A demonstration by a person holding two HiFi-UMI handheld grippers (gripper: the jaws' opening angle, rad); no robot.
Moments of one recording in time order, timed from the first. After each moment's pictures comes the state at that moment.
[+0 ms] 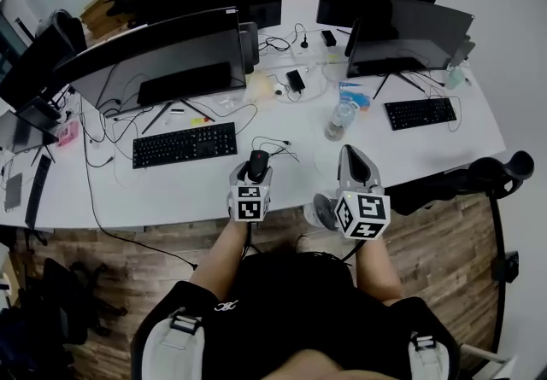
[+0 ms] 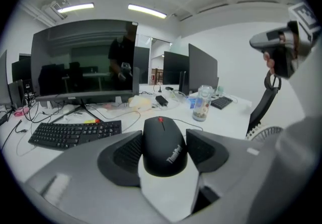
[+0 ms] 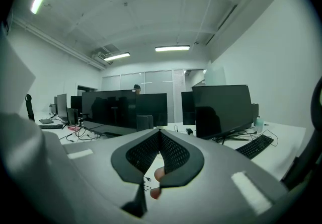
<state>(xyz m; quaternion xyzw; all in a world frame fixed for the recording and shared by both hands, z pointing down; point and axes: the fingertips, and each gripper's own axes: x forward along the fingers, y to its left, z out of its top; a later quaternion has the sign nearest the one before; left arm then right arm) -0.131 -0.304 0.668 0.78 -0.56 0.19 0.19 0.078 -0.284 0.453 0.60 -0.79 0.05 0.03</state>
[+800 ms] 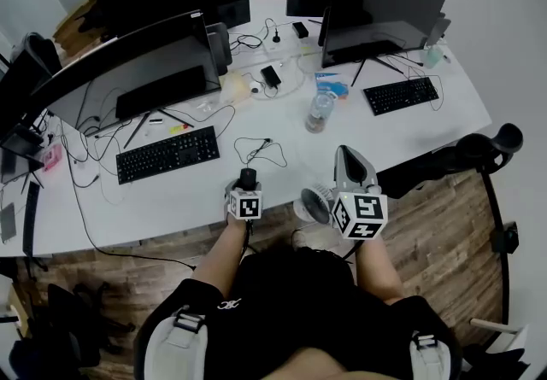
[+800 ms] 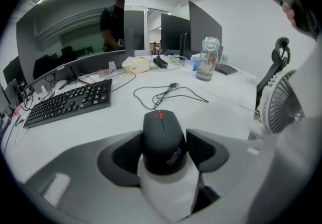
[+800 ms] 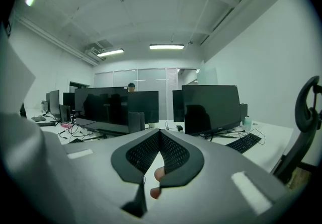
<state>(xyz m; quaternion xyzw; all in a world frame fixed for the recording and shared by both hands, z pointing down) -0.119 -0.288 0.791 0.75 -0.53 0.31 0.25 0.113 -0.266 0.462 0.64 -0.77 0.06 0.05</state>
